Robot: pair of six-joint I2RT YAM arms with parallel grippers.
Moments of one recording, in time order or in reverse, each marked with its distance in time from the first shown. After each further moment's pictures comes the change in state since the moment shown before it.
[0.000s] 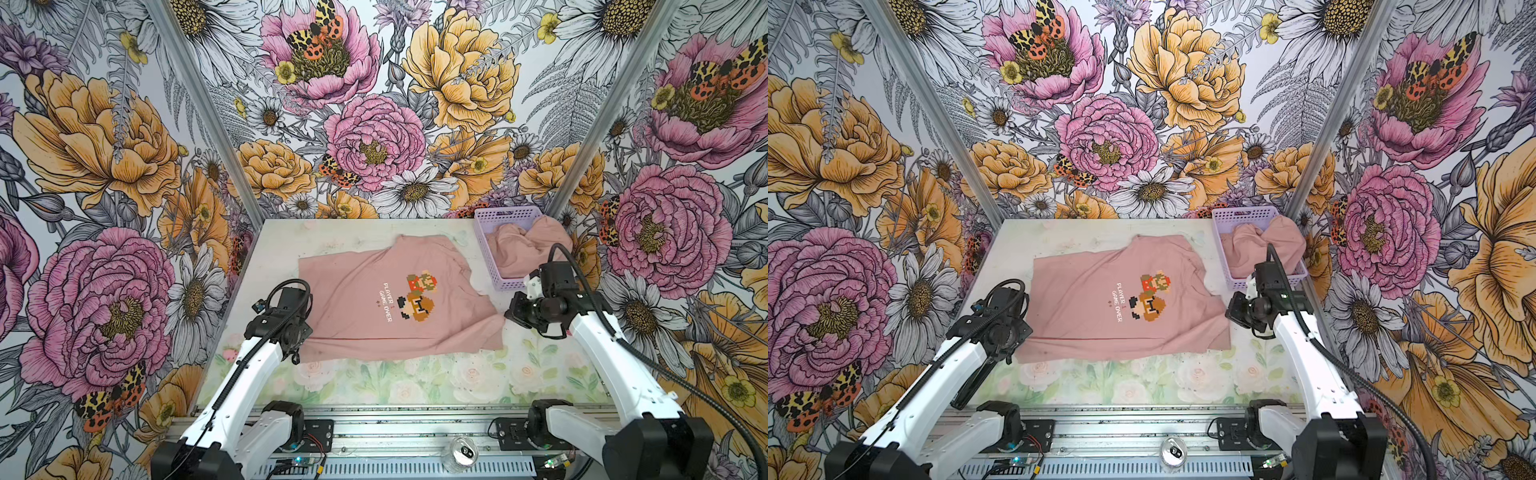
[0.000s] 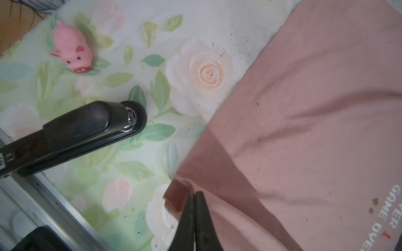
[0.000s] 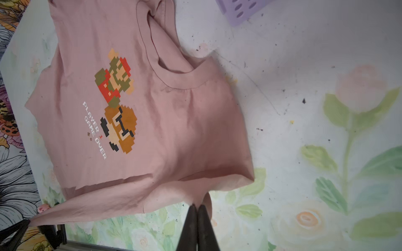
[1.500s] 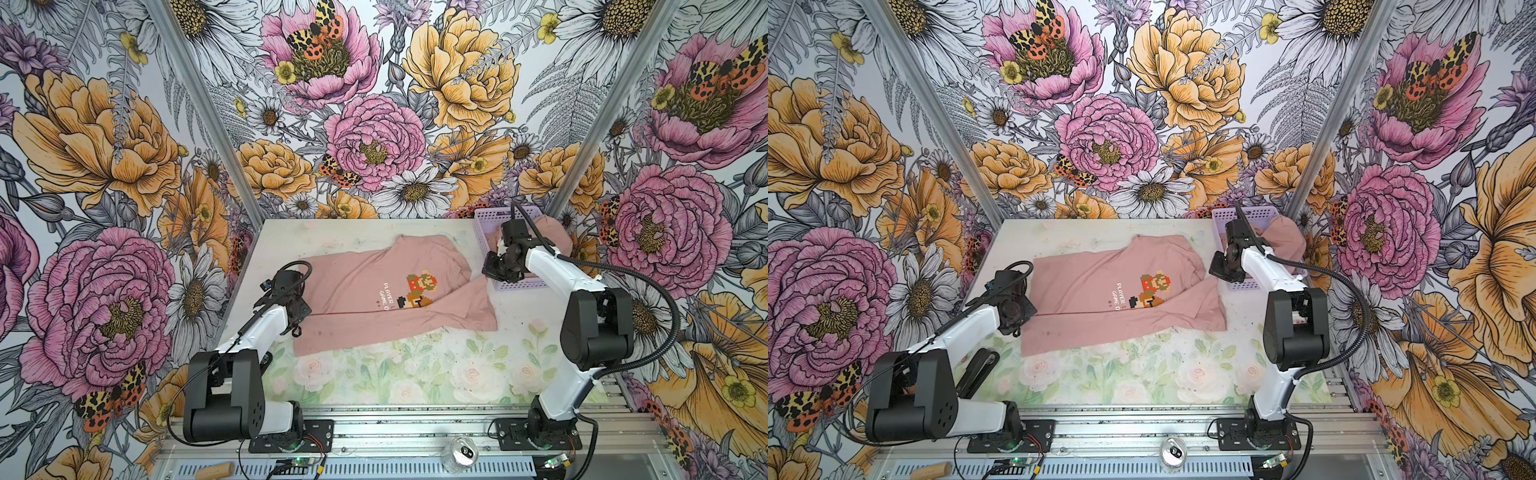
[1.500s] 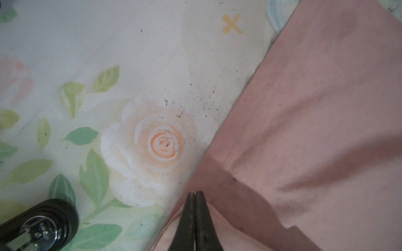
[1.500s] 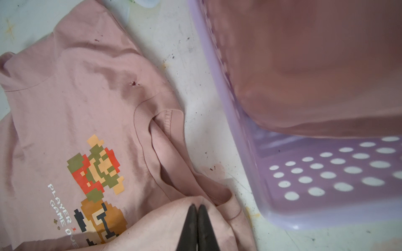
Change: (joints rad) left arm 0.150 0.367 0.024 0.422 0.100 0.237; right arm 0.056 0.642 0.435 0.182 0.143 -0.017
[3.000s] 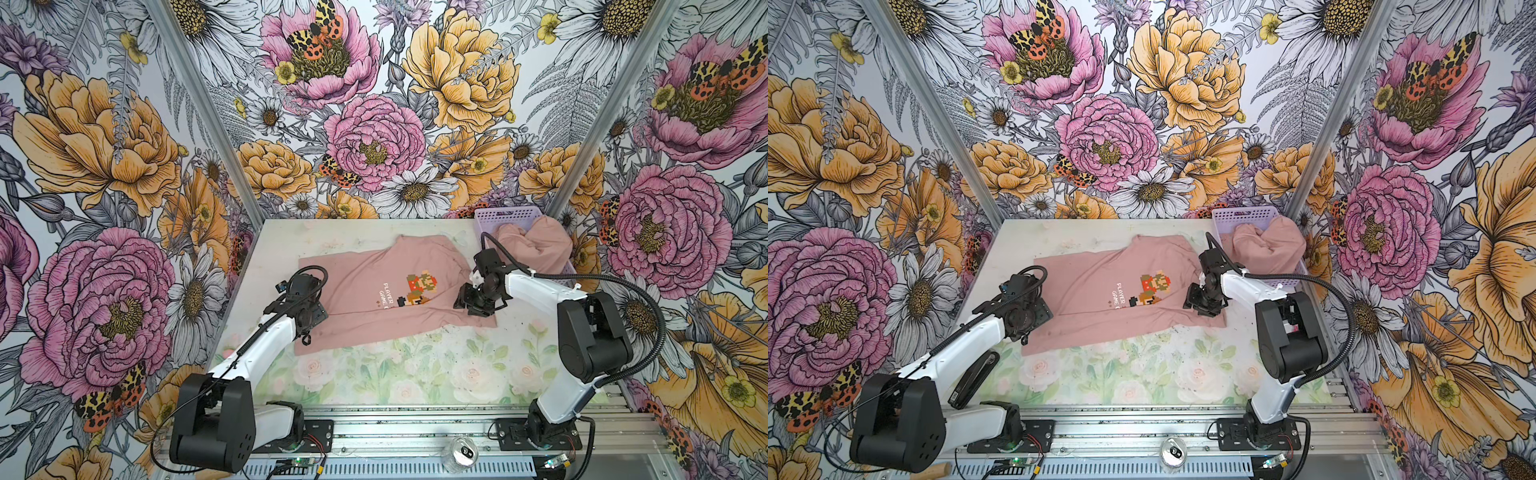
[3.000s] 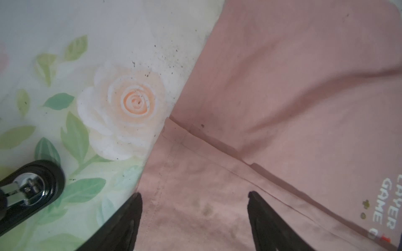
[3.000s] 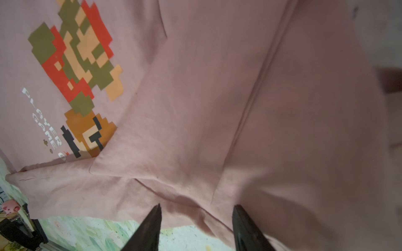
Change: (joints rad) left arm -0.190 -0.122 -0.028 -0.119 -0.018 -0.074; right arm 0.180 -0.069 -0.307 0.083 -0.185 0.123
